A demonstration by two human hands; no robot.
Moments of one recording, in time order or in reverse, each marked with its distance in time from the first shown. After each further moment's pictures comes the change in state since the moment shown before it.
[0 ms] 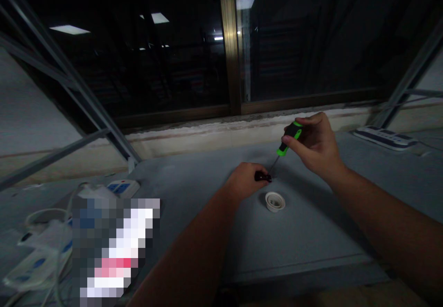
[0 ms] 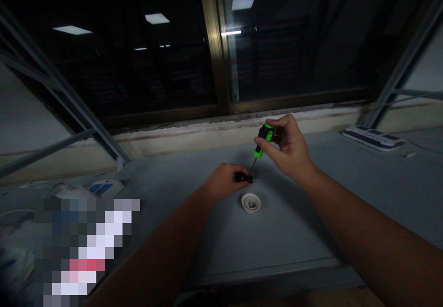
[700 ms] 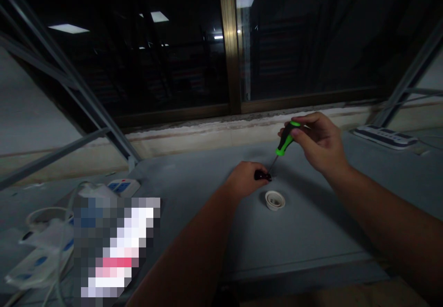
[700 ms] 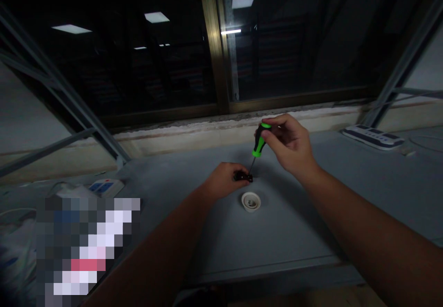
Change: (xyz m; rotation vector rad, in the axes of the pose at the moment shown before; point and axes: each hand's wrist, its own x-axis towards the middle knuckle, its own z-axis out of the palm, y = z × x) left_hand 0.000 0.001 0.000 -0.021 0.002 -0.003; right_hand 0.003 -0.009 -0.003 0.115 0.002 0.086
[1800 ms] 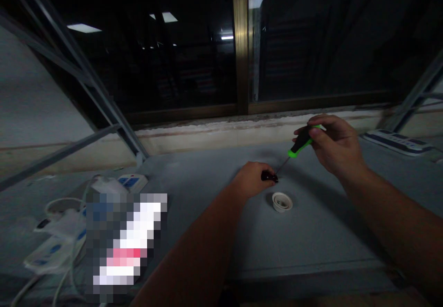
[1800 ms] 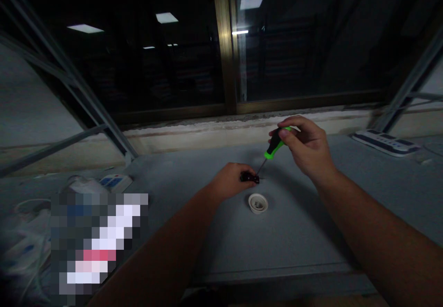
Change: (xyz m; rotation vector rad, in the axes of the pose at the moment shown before) left_hand 0.001 -0.006 0.006 -0.041 -0.004 0.012; right_hand 0.003 0.006 -0.013 0.162 -0.019 0.030
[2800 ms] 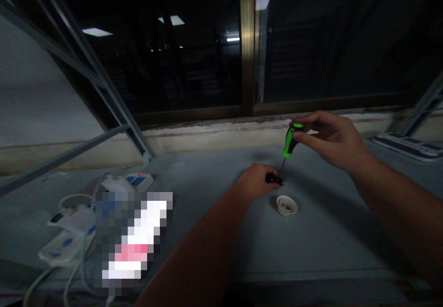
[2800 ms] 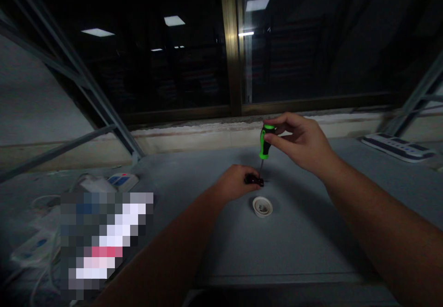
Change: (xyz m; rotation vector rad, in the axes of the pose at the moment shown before) left_hand -0.003 0.007 -0.004 0.034 -0.019 -0.020; right_hand 0.019 -0.015 0.016 -0.404 -0.184 0.004
